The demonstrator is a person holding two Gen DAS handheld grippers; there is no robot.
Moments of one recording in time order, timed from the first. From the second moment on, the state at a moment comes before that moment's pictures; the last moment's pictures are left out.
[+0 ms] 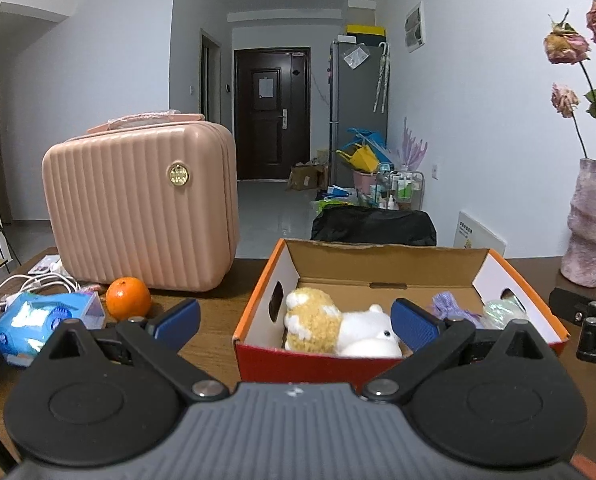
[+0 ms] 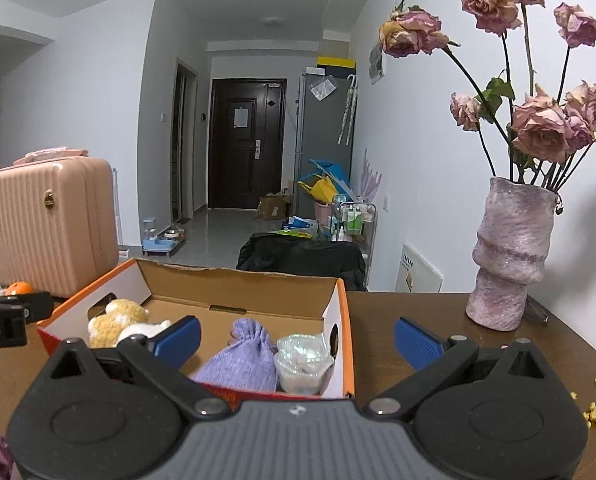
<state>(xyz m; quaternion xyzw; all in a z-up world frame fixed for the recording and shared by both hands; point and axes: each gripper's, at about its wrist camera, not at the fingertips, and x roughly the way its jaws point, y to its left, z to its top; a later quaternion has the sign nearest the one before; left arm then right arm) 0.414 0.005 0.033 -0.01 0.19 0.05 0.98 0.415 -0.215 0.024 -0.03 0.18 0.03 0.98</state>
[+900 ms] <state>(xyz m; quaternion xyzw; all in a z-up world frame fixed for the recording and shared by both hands) 0.319 -0.002 0.010 0.00 0.21 0.03 0.98 0.309 -0.230 -0.007 -0.05 0.18 0.07 0.98</state>
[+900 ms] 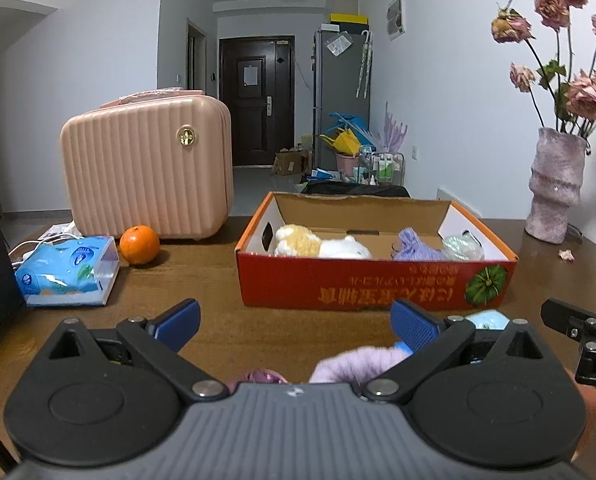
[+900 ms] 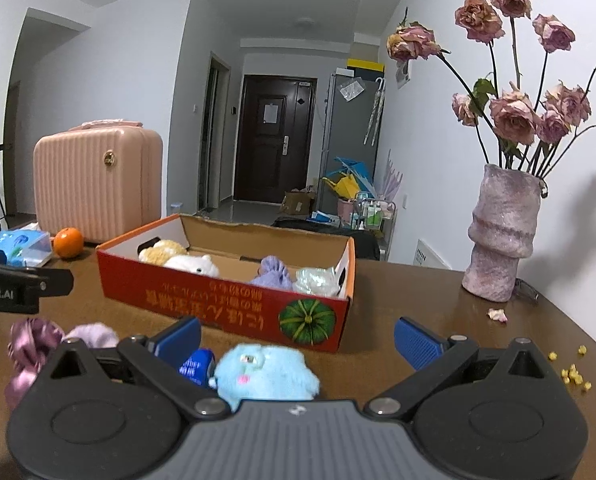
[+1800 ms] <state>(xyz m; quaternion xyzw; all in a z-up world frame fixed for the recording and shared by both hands) 0.264 -0.010 -0.009 0.00 0.24 0.00 0.97 0.272 -0.256 -0.026 -0.04 0.21 0.10 0.97</state>
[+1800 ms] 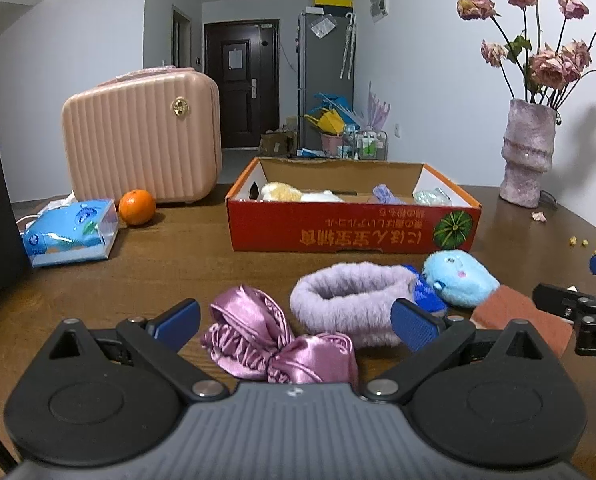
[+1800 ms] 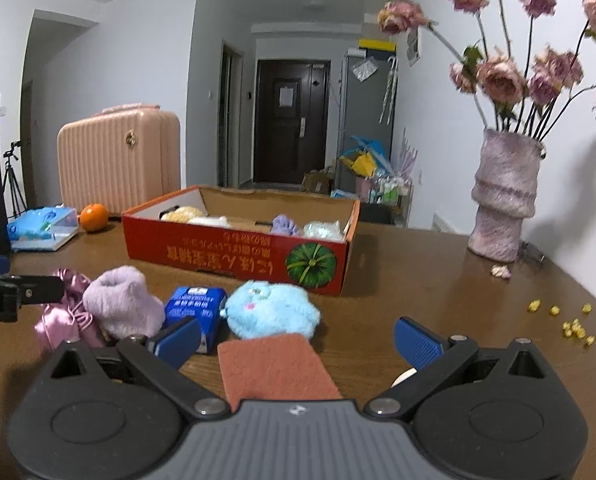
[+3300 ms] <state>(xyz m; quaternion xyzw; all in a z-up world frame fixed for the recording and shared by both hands) 0.285 -0.005 -0.038 0.03 0.30 0.00 0.95 0.299 -0.263 -0.042 -0.01 0.25 0.10 0.96</state>
